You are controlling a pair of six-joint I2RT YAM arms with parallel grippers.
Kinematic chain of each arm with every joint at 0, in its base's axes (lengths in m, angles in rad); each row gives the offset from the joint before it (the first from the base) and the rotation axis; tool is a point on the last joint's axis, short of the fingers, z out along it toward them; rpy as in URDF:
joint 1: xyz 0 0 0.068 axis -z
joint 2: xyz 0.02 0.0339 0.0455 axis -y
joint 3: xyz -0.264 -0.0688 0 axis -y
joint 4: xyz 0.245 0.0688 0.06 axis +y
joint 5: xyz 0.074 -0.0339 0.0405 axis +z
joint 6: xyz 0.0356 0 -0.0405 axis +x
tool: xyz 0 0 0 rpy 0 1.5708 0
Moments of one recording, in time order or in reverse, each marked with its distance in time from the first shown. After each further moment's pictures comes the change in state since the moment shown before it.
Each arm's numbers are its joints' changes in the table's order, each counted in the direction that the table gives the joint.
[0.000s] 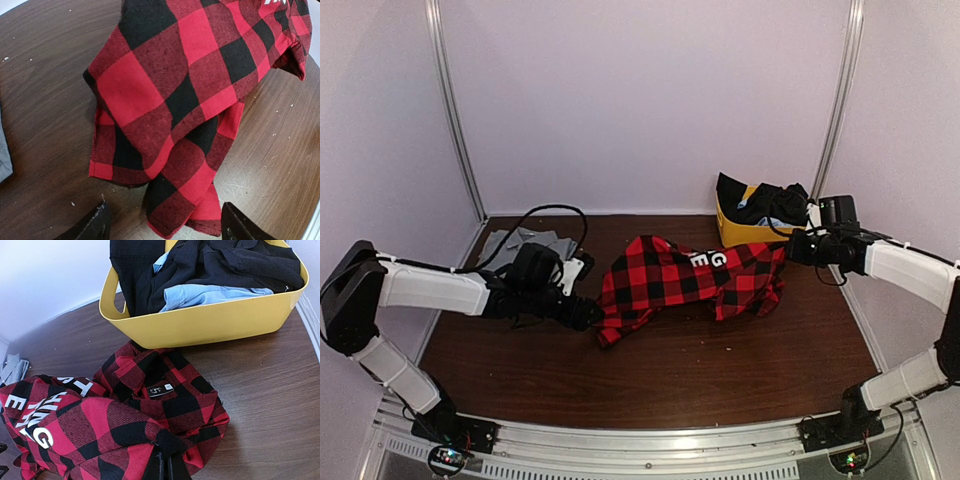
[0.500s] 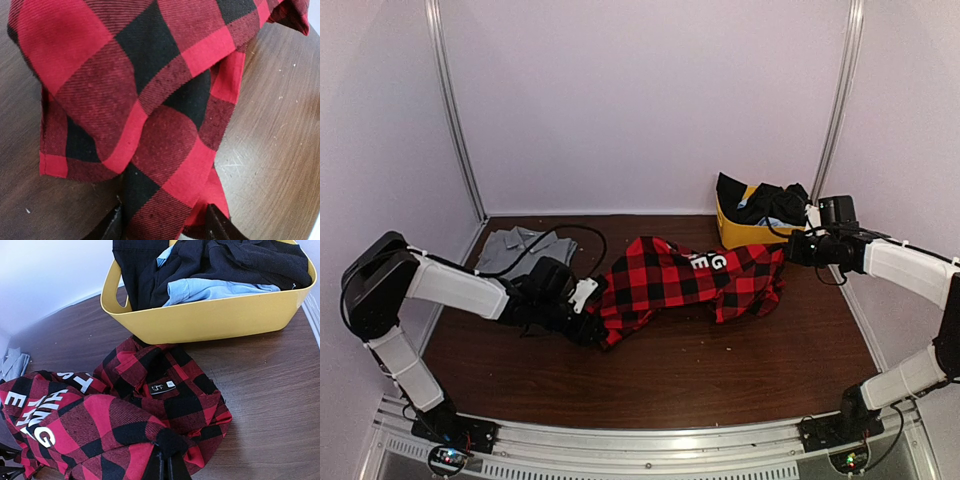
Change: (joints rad) left arm 0.024 -0.143 0.000 -0.024 -0.083 0.079; right arm 0.019 -0.022 0.010 0.010 0.045 -0.025
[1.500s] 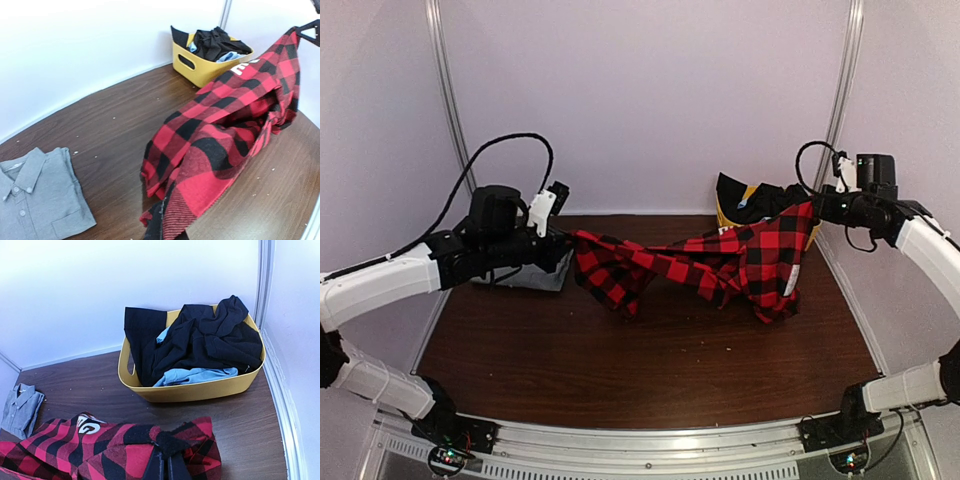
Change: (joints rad) left arm -0.043 0.411 0.214 0.198 0.203 0.018; right arm 0.082 0.120 0.254 0.176 -0.023 -0.078
